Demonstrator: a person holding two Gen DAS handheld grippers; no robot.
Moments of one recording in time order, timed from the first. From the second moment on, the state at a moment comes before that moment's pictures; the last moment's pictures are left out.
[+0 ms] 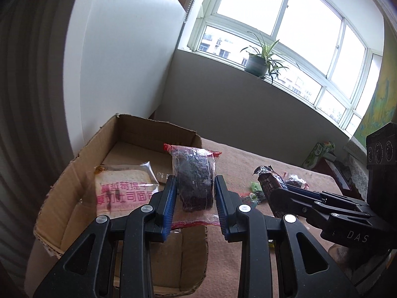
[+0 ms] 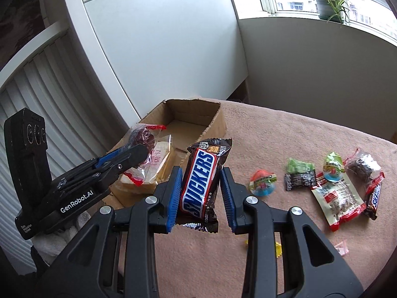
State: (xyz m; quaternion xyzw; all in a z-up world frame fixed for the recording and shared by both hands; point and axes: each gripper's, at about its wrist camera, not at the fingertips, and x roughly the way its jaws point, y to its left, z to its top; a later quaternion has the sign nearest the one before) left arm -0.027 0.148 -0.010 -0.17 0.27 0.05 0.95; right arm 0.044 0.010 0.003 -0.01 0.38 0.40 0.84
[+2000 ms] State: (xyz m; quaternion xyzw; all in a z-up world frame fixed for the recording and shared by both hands) left arm -0.004 0.105 -0.016 -0.15 0.29 0.02 0.95; right arm 0.074 -0.106 -0.025 0.01 0.41 0.31 0.86
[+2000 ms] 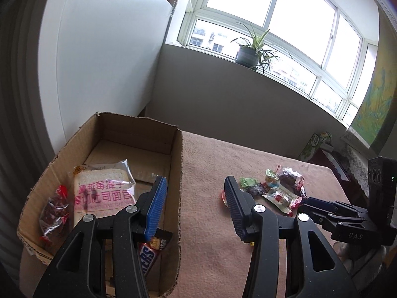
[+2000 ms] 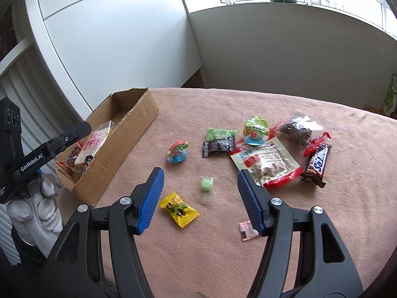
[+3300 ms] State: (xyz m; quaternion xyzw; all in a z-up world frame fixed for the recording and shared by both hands) left arm 0.033 -0.013 -0.083 -0.06 0.45 -0.12 0.88; right arm 0.088 -0.138 -0.082 -0.01 0.50 0.28 0.82
